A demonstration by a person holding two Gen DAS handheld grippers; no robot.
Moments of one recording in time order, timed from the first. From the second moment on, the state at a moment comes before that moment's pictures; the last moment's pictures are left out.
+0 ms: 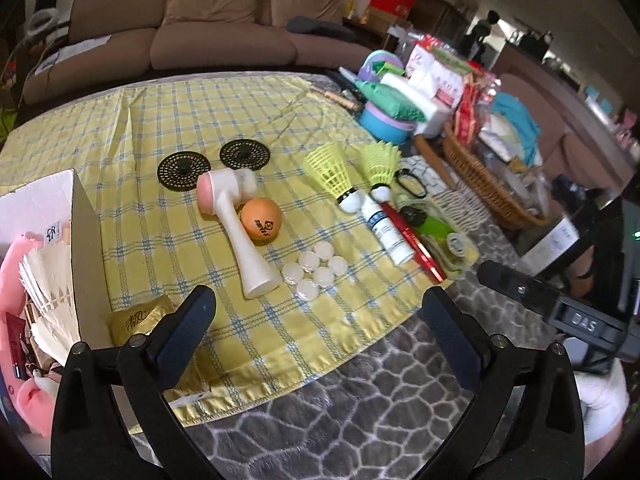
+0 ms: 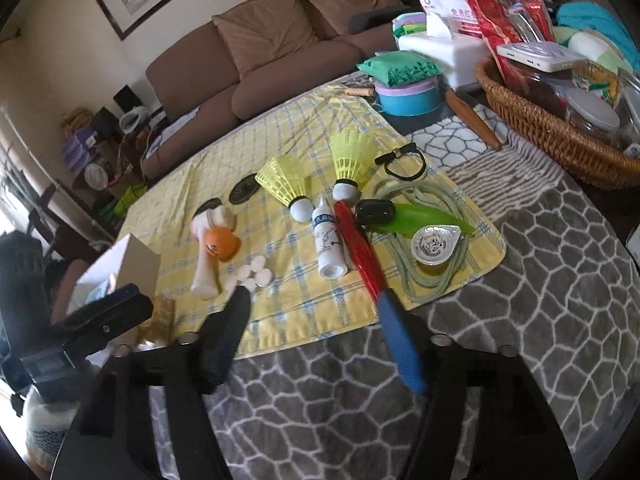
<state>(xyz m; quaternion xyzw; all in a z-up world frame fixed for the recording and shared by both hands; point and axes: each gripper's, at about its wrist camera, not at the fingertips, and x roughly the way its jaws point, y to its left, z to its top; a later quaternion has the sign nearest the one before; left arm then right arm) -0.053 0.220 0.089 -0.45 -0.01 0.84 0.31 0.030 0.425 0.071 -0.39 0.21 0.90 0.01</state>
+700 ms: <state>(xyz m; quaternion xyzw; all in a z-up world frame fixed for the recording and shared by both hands) 0.008 0.159 0.081 -0.44 -0.01 0.87 0.23 0.026 0.365 0.048 -0.43 0.09 0.90 -0.02</state>
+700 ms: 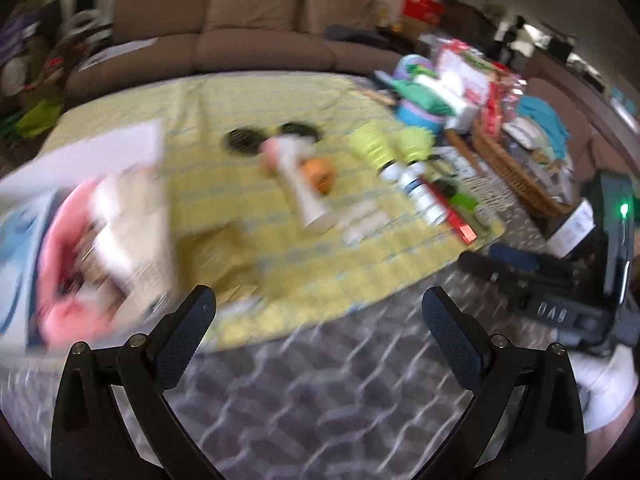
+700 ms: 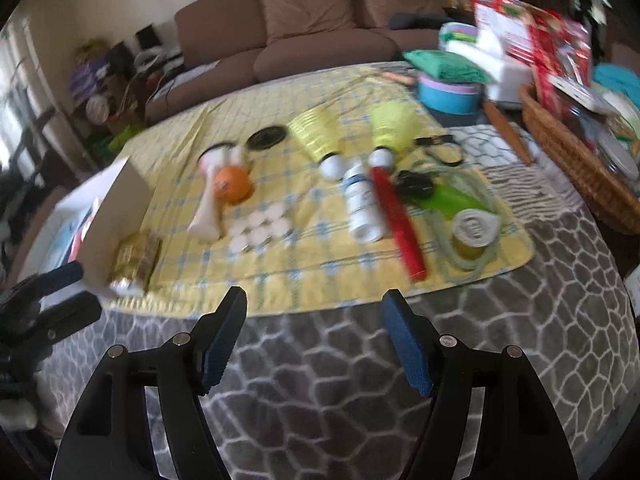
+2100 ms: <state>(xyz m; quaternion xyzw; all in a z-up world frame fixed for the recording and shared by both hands) -0.010 0.048 0.007 -0.47 -0.03 0.88 0.03 0.011 0.275 -0.001 -0.46 0.01 0.89 0.01</state>
